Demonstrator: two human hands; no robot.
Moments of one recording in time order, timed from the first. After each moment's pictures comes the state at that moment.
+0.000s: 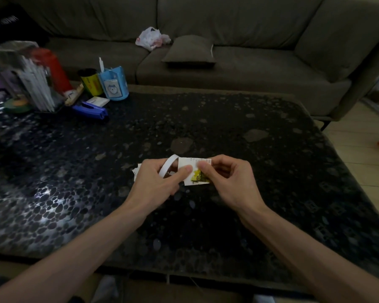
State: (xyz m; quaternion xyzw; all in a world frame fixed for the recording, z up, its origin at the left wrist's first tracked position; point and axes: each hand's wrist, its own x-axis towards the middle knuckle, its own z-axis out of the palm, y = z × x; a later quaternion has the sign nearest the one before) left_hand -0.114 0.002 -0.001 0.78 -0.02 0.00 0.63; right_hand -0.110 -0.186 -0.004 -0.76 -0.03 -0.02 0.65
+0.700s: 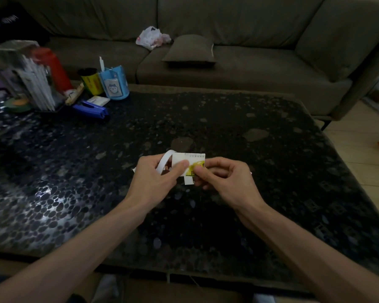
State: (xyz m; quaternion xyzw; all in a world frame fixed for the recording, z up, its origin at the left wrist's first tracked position) left_hand -0.110 0.005 -0.005 0.77 -0.02 0.04 0.64; right_hand -0.112 -0.185 0.000 -0.72 -0.01 0.05 0.69
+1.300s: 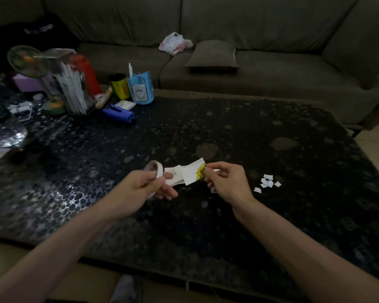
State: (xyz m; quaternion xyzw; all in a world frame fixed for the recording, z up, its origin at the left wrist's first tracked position) left_hand -0.116 0.100 0.006 0.80 -0.03 -0.14 0.58; right_hand -0.062 -0.126 -0.033 -0.77 0.11 0.06 0.63
